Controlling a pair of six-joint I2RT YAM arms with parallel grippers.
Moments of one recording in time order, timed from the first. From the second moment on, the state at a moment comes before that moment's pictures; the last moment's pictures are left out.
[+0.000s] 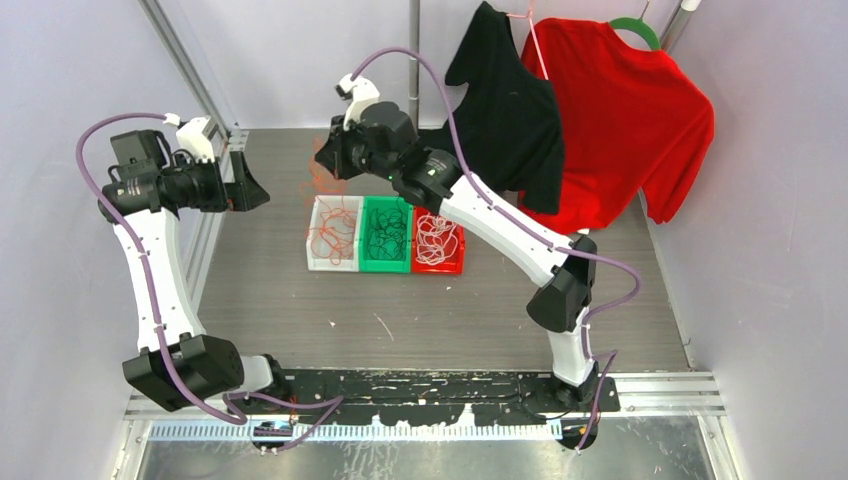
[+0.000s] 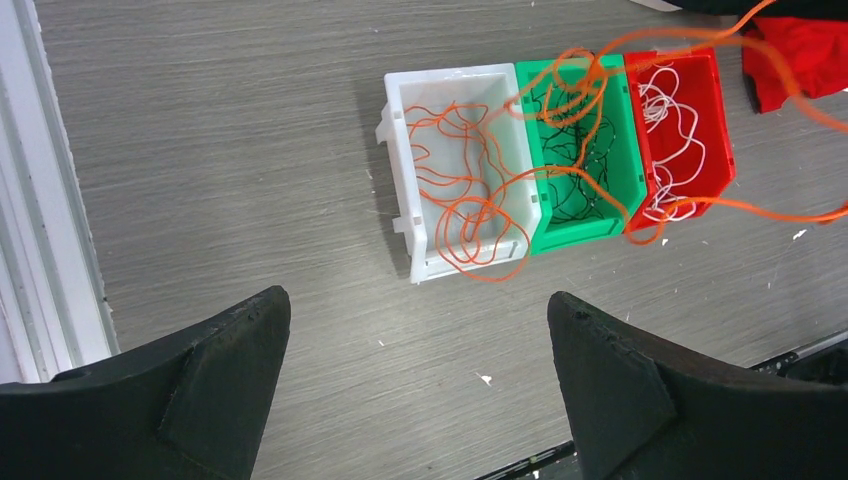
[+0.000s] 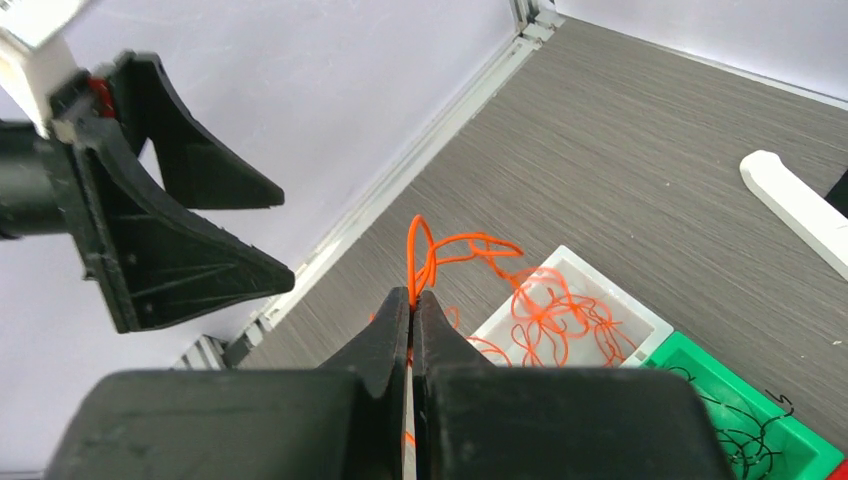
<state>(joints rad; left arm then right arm) 0.39 1.32 1.57 -1.07 0.64 0.23 0.90 1.95 2.13 -0.35 -0.02 0.42</state>
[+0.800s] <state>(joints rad) 0.42 1.32 1.57 -1.07 0.69 0.24 0.97 2.13 1.93 -0.35 0.03 0.30</state>
